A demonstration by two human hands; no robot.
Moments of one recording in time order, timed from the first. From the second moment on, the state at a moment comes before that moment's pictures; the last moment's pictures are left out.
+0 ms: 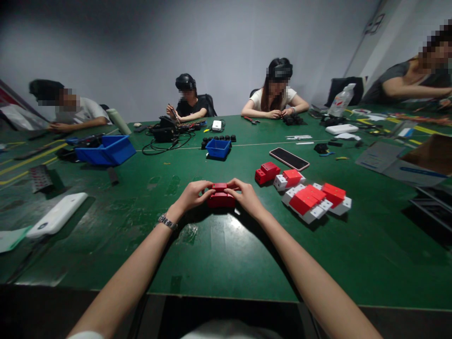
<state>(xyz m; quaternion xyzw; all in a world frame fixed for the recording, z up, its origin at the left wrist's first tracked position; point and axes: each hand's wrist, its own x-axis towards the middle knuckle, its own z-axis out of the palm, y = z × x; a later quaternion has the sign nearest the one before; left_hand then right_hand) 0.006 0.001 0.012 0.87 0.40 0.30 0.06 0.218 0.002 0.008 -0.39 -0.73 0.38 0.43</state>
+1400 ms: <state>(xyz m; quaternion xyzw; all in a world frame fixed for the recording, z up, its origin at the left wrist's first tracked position) 0.006 0.000 0.014 0.88 0.39 0.27 0.02 0.218 0.003 0.007 -0.39 -0.73 0.37 0.42</state>
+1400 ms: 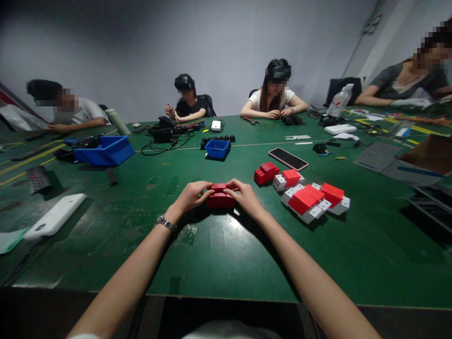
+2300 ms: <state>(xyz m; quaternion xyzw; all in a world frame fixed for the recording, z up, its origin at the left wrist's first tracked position) 0.006 0.000 0.013 0.88 0.39 0.28 0.04 0.219 0.003 0.006 -0.39 -0.73 0.37 0.42</state>
